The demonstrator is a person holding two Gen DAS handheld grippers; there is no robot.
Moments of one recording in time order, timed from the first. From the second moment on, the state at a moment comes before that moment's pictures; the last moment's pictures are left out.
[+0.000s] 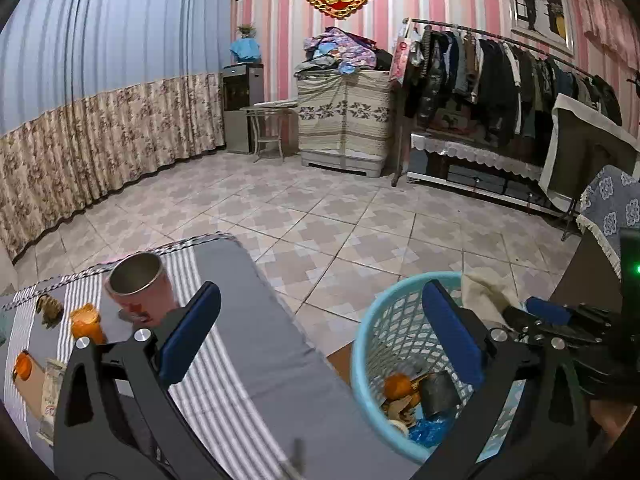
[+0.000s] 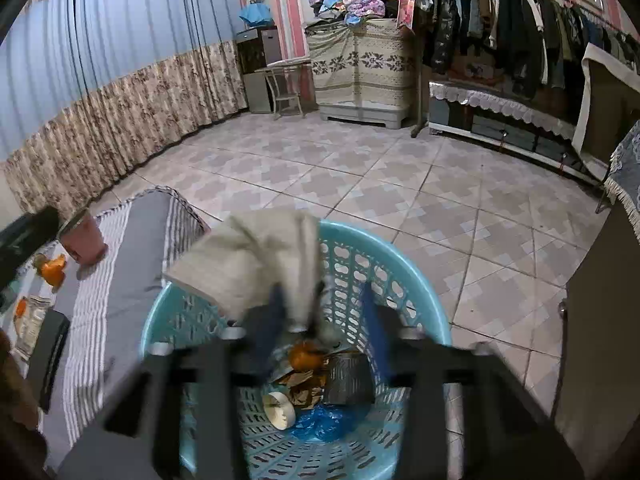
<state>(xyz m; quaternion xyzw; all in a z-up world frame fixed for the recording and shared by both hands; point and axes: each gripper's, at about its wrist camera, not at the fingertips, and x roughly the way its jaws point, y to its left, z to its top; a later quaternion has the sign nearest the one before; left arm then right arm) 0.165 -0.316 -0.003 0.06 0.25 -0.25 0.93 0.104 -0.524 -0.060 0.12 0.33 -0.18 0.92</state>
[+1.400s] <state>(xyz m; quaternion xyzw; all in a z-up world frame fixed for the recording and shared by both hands) 0.265 0.008 -0.062 0.03 0.32 -0.03 0.95 0.140 -0.408 -0.061 0.06 0.31 -0.16 0.93</state>
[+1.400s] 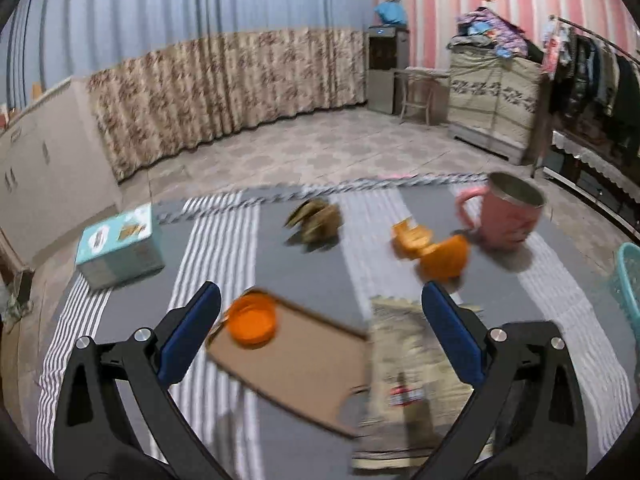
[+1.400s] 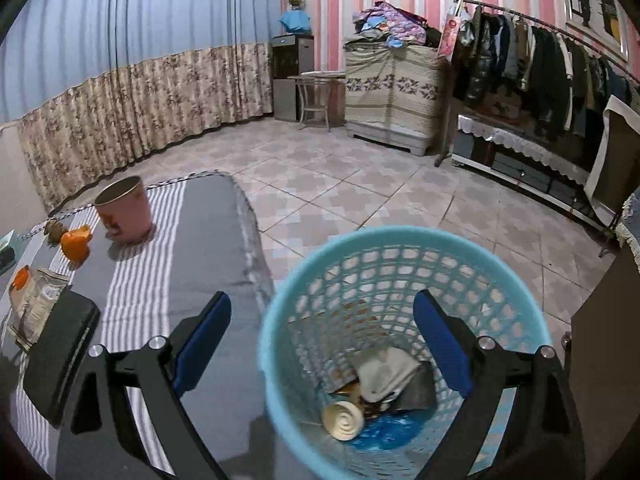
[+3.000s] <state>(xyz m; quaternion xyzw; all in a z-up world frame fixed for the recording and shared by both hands) 0.303 0.048 -0.049 0.05 0.29 -0.01 0.95 0.205 -0.260 -0.055 -0.02 0.34 -0.06 0.94</state>
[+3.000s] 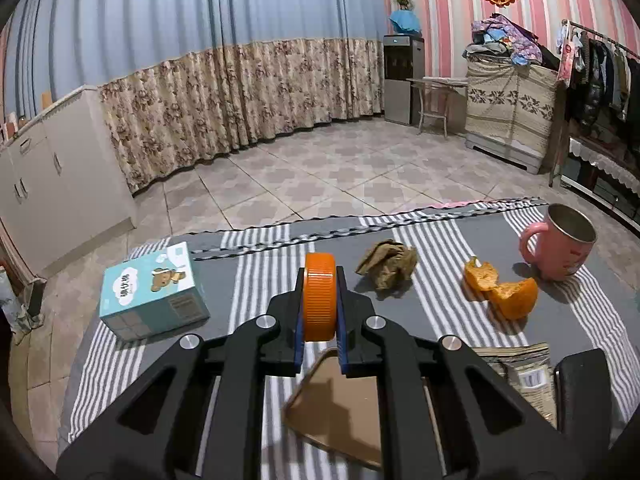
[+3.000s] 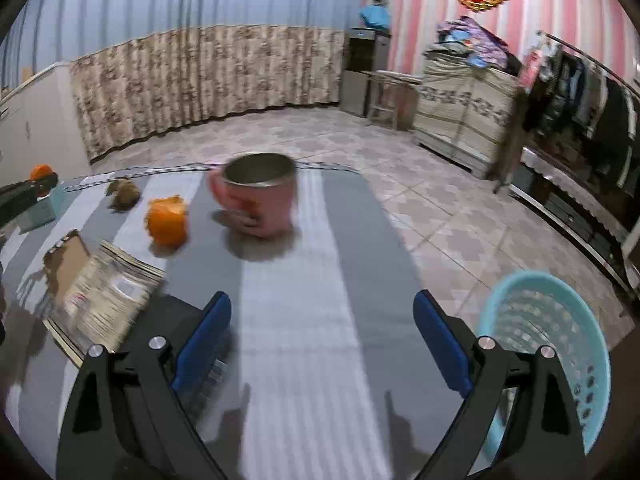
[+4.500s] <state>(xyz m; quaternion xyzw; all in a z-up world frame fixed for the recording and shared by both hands) 0.302 0.061 -0.061 0.02 0.30 0.01 0.95 0.234 -0.199 -0.027 -0.01 0.37 0.05 0.93</state>
